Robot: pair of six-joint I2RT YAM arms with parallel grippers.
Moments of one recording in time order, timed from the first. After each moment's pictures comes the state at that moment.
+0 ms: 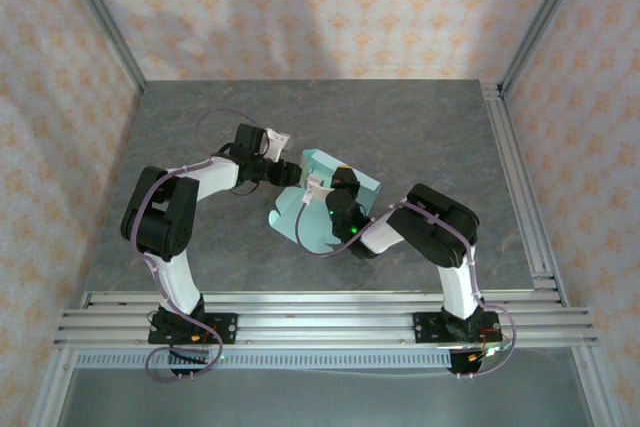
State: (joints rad) left arm -0.24 1.84 1.06 -0.12 0.50 -0.05; right arm 0.88 1.99 0.75 1.06 0.88 -1.33
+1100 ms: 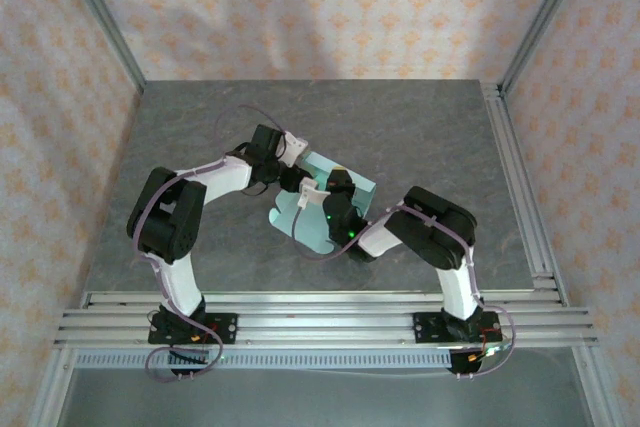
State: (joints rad) left arm -0.34 1.85 1.12 -0.22 0.39 0.07; right arm 0.92 1.96 0.75 1.03 0.87 -1.32
